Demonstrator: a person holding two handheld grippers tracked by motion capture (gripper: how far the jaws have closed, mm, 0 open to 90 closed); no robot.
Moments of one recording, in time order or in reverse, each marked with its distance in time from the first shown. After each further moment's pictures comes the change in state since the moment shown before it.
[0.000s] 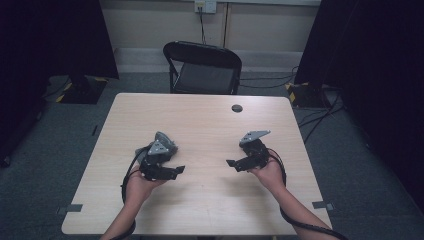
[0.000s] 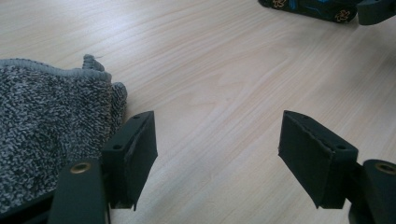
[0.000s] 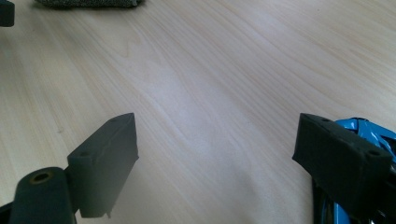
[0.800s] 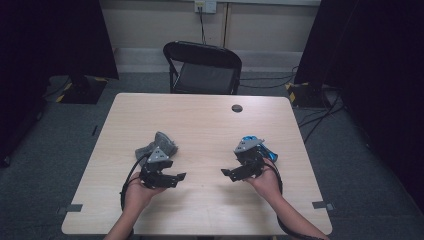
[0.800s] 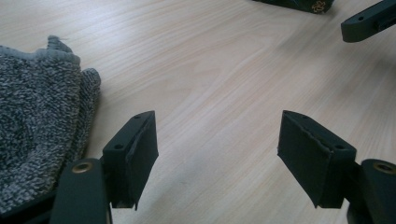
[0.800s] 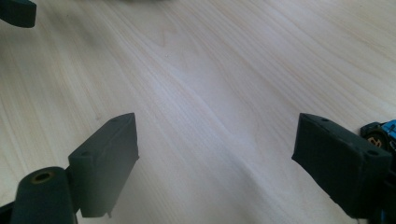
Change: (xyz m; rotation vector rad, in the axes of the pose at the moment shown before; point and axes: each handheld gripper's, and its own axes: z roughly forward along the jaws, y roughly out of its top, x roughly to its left) left arm -0.015 -0.012 -0.006 -0.005 -0.033 0.018; right arm 0.029 -0.007 0.003 0.008 0.033 -0.039
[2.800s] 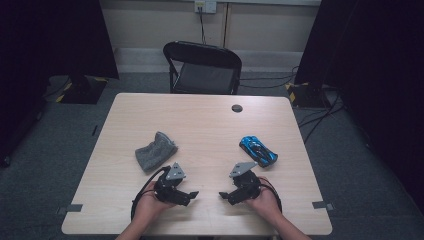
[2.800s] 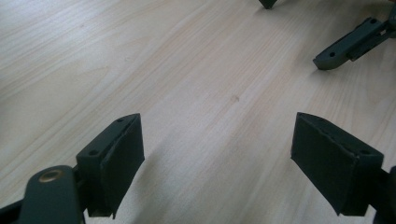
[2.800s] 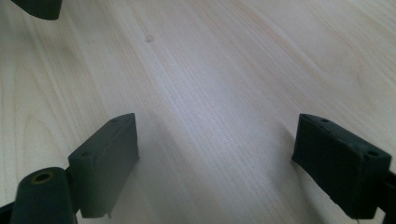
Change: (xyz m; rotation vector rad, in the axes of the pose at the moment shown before) left arm -0.039 -0.019 0.030 0.078 -0.073 0.147; right arm 0.037 -0.049 0.020 0.053 0.069 -0.077
